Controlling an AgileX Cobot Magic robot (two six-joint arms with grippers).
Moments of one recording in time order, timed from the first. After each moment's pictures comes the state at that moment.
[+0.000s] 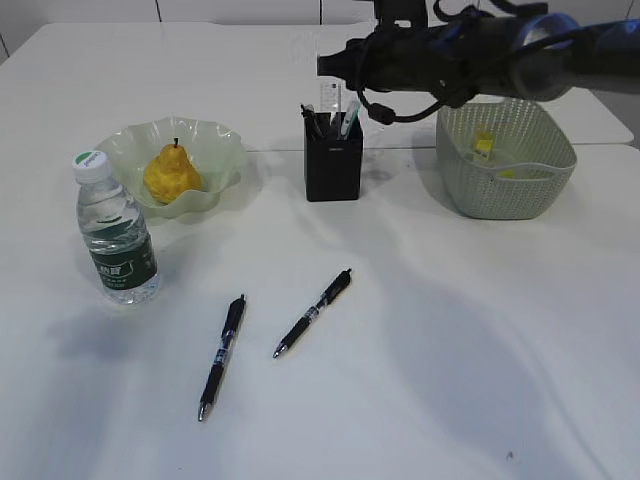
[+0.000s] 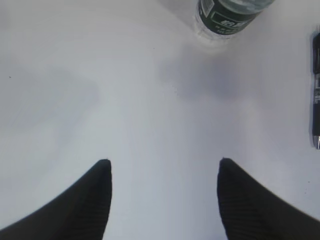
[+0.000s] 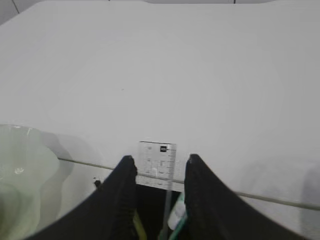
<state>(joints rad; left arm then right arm) 0.01 1.21 -0.87 -0.11 0.90 0.05 0.31 2.28 -1.90 -0.48 0.09 0.58</state>
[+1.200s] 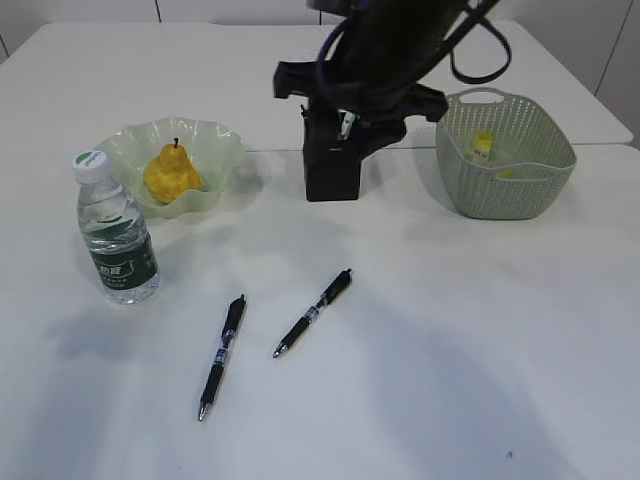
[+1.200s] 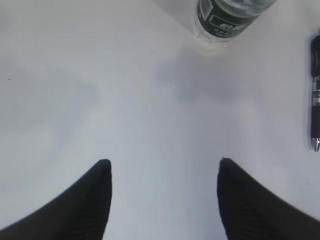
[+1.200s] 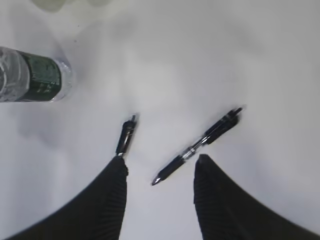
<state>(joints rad) 0.01 1.21 -0.87 -0.11 0.90 0.05 0.46 2.01 -1.90 0.20 1.14 0.24</state>
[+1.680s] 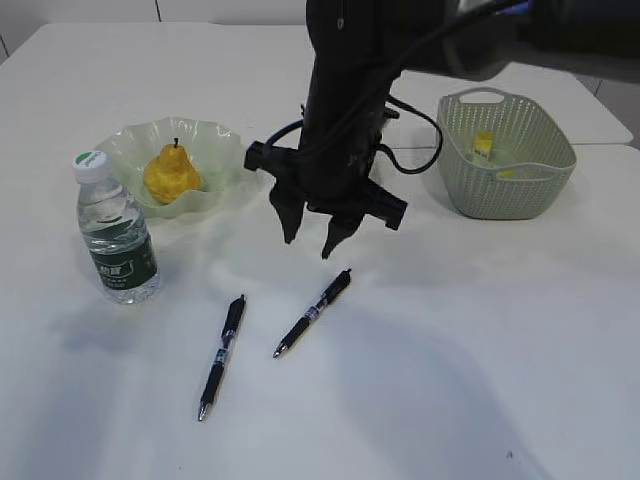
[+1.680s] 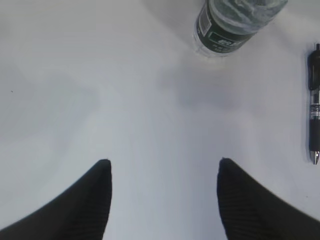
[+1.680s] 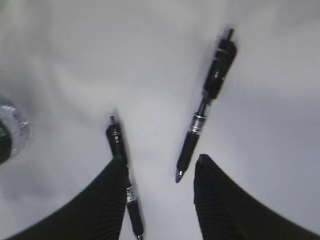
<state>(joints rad) 0.01 1.21 -0.87 -0.12 0.85 0.05 0.56 2.16 -1.90 0.10 1.17 0.94</state>
